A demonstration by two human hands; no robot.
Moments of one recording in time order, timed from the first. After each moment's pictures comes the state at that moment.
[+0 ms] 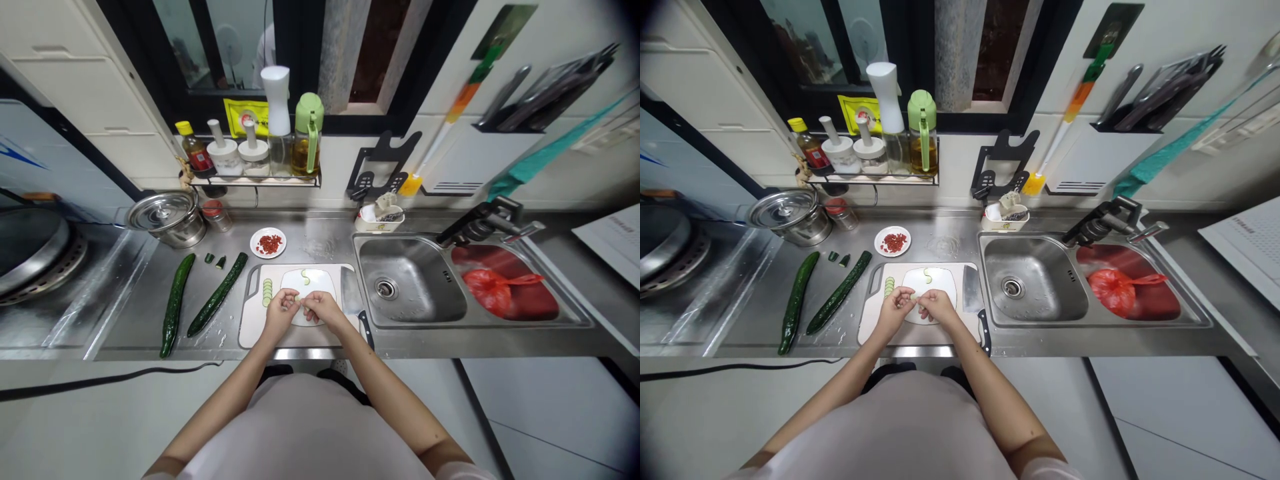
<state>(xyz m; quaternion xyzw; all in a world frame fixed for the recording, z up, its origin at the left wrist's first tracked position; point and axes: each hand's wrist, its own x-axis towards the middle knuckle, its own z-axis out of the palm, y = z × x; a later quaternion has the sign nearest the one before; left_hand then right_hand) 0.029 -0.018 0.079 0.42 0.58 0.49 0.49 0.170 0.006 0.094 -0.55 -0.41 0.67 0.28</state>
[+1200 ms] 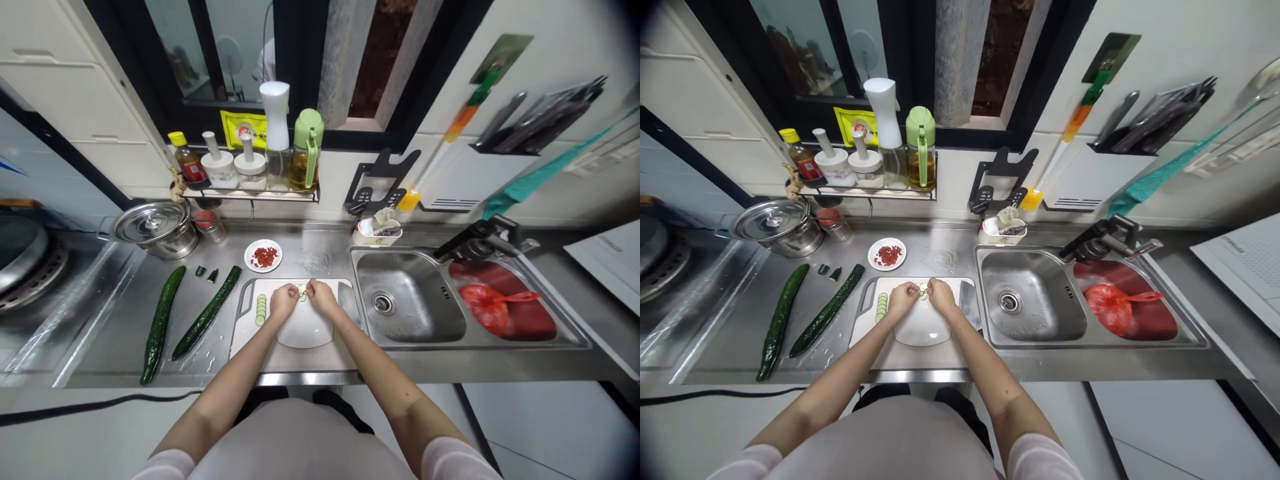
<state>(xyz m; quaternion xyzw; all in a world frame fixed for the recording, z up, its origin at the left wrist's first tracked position) 0.040 0.078 0.030 0.52 0.70 0.30 0.39 0.189 0.101 0.046 -0.62 -0.72 0.29 0.12</state>
